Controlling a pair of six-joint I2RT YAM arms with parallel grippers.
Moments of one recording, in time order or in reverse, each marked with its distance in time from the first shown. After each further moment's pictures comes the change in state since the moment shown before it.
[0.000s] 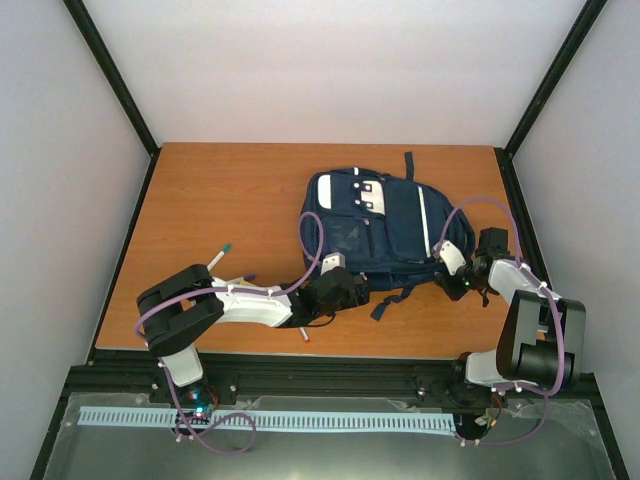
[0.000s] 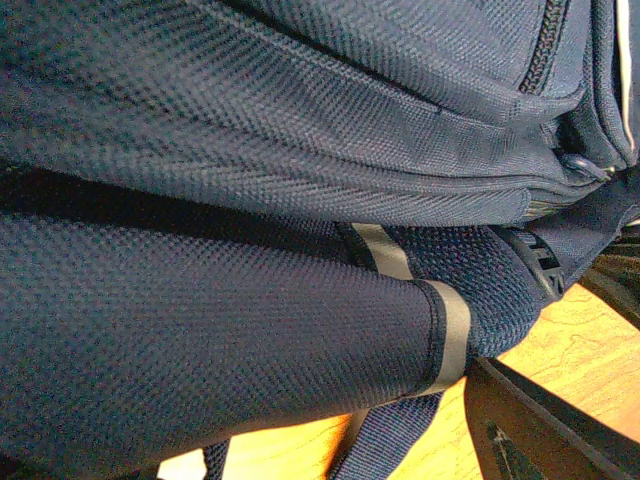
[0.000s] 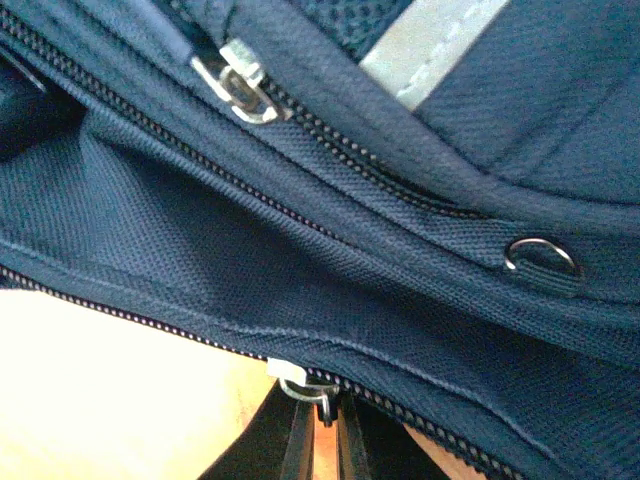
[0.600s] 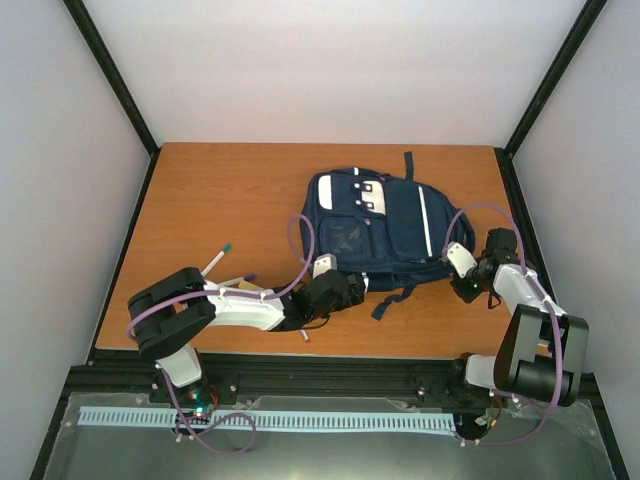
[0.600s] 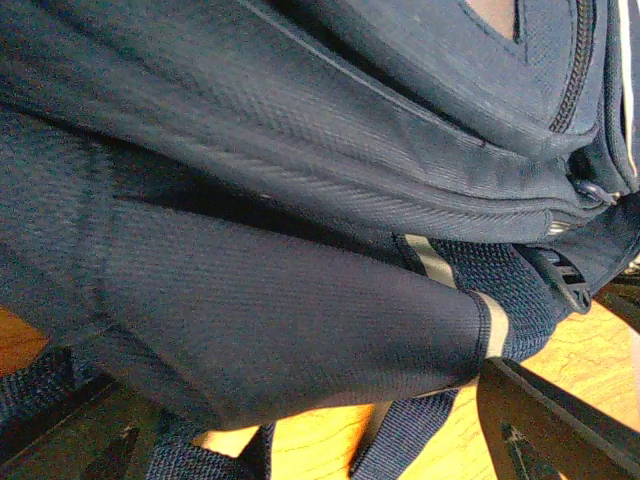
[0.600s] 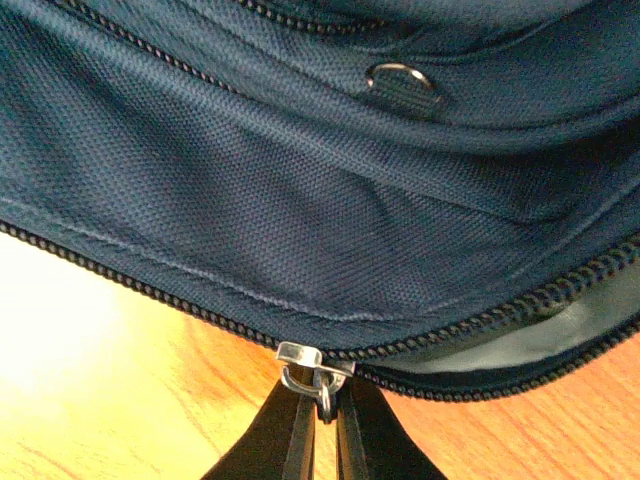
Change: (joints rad) left arm 0.000 -0.045 -0.057 0.015 -0.037 -0.040; right arm -0.043 -0.080 -0.004 -0.031 0.210 -0.067
